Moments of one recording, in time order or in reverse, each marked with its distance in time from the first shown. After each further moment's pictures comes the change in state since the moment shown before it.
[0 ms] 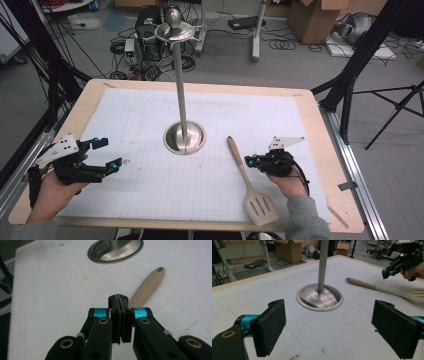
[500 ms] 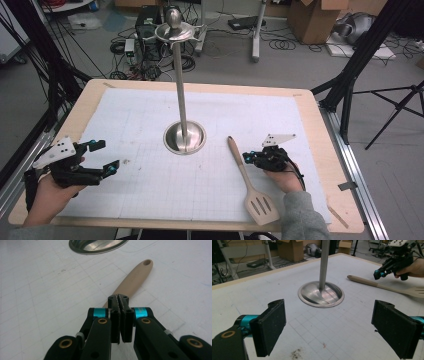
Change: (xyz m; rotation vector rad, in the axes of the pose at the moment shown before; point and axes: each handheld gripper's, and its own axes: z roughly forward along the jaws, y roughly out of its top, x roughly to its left) left arm -0.001 -0.004 -0.005 0.016 0.013 0.008; right arm -0.018 -0.003 0.021 0.048 -0.055 -0.033
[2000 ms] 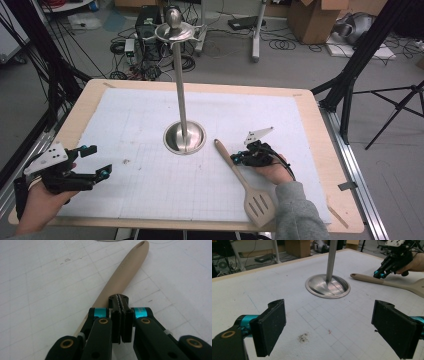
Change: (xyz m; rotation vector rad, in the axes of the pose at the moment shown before) left arm 0.001 -0.011 -0.018 0.022 0.053 -0.018; right arm 0.003 0.022 0.040 0.152 0.084 -0.093
